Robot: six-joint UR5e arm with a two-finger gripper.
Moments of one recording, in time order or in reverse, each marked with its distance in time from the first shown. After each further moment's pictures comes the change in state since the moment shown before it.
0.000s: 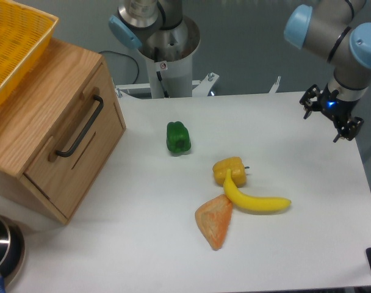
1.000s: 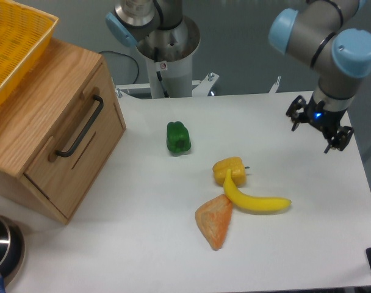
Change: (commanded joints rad) arm -0.144 0.009 0.038 0.000 -0.011 -0.275
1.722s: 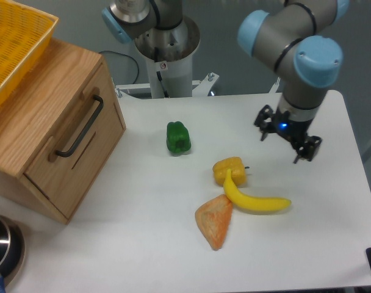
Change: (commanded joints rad) arm -0.109 0.083 -0.067 -0.052 -0.098 -0.115
